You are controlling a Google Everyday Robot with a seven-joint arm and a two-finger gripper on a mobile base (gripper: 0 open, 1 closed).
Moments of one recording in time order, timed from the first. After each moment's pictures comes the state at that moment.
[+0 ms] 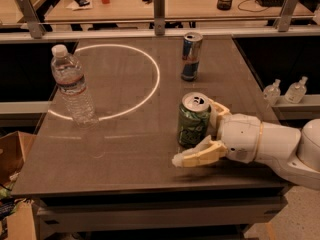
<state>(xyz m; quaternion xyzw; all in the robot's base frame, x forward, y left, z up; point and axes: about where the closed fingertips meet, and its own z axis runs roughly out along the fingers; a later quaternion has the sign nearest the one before) 0.450 -0.065 0.859 -0.40 0.63 0.37 0.56</state>
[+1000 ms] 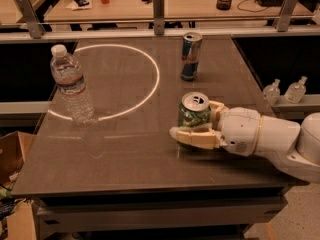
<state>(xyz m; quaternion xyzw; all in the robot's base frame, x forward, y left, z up) 0.462 -0.066 0.867 -0.41 0.62 0.37 0.57</state>
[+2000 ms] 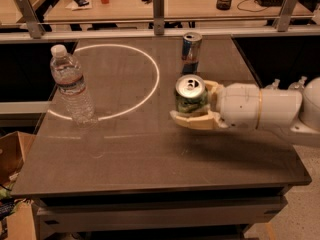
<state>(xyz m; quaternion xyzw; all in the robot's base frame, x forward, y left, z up) 0.471 -0.058 0.901 -0.51 0.56 0.31 0.57</state>
